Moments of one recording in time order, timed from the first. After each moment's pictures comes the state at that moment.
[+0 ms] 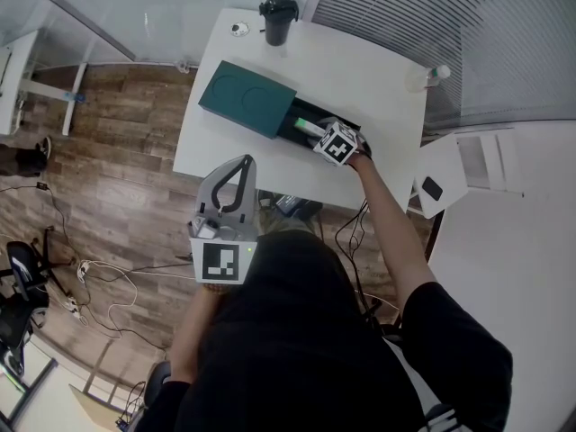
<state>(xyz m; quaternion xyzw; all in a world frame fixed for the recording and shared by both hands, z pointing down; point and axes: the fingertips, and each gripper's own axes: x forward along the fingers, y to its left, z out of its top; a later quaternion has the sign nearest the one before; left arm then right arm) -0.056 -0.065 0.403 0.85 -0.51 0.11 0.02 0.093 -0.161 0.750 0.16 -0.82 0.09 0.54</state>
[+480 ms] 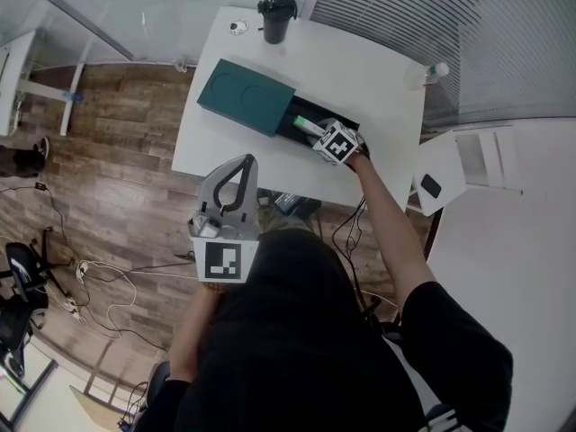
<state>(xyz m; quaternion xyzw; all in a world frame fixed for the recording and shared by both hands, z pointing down) -0.051 -0.067 0.403 0.86 -0.50 0.11 -0.01 0.094 -0.156 0.756 0.18 -0.83 0.14 0.52</state>
